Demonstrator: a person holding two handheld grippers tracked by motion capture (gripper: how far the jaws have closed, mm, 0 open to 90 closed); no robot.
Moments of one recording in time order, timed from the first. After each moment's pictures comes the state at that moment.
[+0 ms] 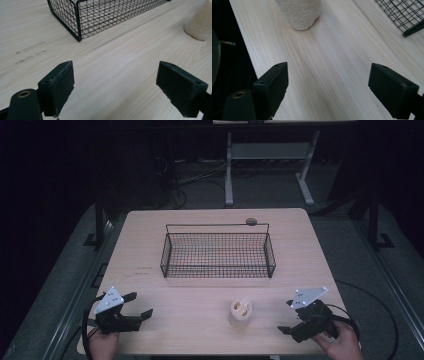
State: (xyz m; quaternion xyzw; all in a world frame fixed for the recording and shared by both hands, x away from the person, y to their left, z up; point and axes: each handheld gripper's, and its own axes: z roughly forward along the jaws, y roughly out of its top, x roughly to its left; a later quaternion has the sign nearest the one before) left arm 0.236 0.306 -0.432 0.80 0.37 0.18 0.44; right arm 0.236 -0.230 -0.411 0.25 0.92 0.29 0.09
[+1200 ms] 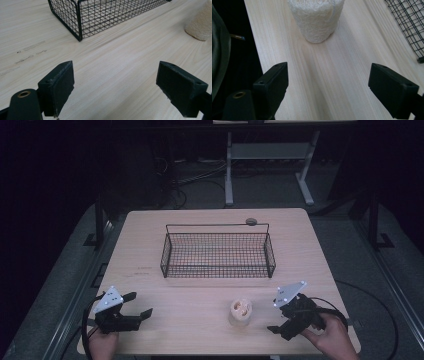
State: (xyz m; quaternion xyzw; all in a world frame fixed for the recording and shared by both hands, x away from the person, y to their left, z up) left arm 0.237 0.308 -0.433 0.80 0.37 0.17 0.44; right arm 0.248 -0.192 -0.397 0.18 0.95 0.26 0.07
